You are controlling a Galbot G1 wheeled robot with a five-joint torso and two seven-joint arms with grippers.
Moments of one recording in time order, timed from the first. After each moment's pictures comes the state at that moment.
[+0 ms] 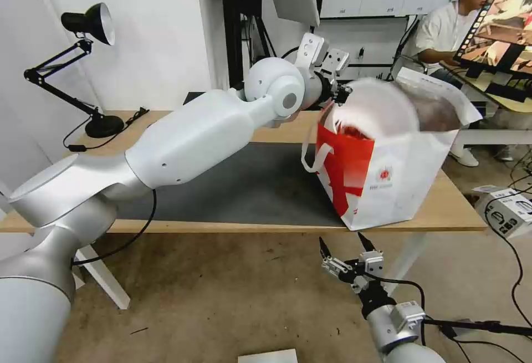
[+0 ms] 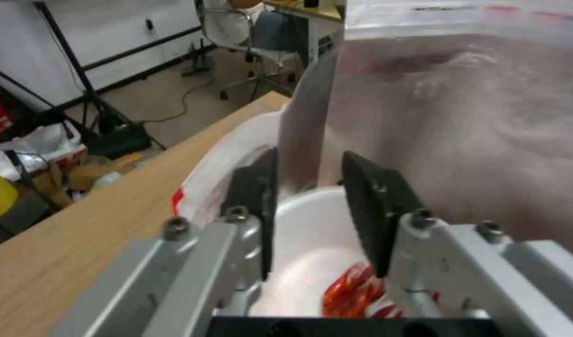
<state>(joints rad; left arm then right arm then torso) -0.27 -1.27 0.62 -1.49 -1.33 0.63 -0.31 -1.62 0.96 0.22 2.14 0.40 0.11 0.34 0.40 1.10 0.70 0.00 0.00</state>
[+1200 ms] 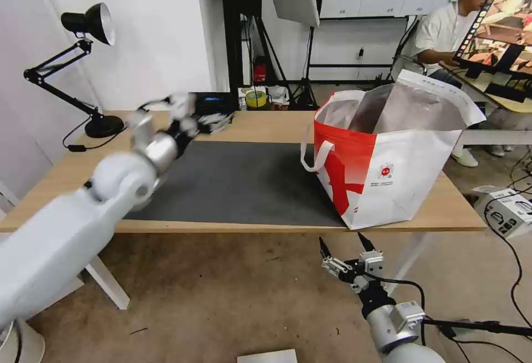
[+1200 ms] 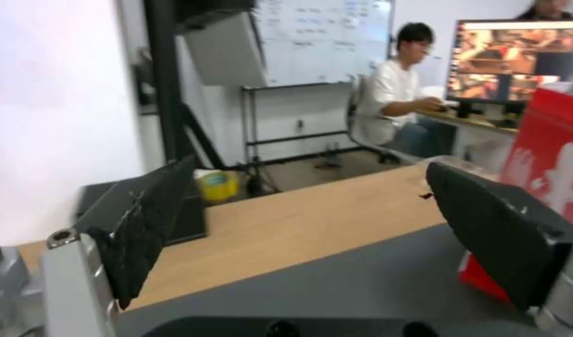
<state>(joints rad) 0.67 -0.67 -0.07 -1.90 -0.95 0.12 -0.11 -1.62 0.96 0.22 2.14 0.40 0.11 0.34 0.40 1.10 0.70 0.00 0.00</state>
